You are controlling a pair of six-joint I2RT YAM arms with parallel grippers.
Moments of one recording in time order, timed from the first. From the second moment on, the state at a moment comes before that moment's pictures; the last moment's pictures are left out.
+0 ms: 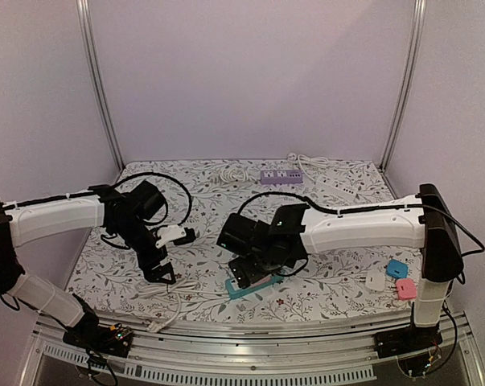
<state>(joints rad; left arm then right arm) -0.60 1.39 0.91 -0.87 0.25 0.47 1.24 1.96 1.52 -0.85 0.44 0.66</state>
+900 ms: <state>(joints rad) -0.59 1.31 0.91 -0.87 0.25 0.48 0.43 1.28 0.67 -0.94 0.21 0.81</state>
